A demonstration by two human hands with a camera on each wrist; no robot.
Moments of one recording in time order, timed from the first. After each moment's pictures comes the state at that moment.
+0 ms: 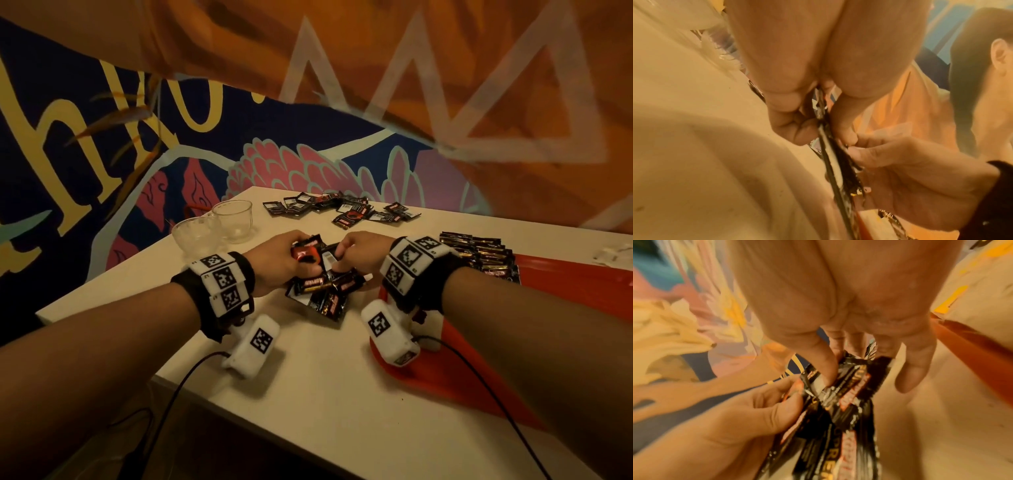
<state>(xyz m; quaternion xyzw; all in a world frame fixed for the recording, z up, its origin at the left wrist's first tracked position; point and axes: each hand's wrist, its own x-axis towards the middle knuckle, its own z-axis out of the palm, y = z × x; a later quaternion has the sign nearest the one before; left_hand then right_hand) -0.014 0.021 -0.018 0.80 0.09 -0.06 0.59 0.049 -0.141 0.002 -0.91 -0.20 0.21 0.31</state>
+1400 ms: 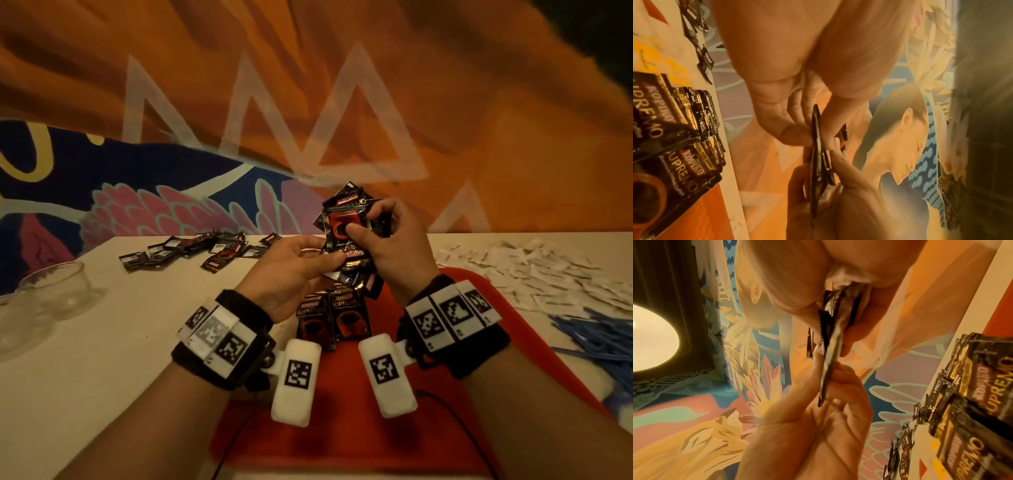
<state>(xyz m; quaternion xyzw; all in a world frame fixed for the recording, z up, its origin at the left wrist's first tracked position) 0.053 -0.199 0.011 0.63 -0.11 -0.07 0.76 0.065 -0.359 0.016 -0.68 -0.11 -0.19 0.70</state>
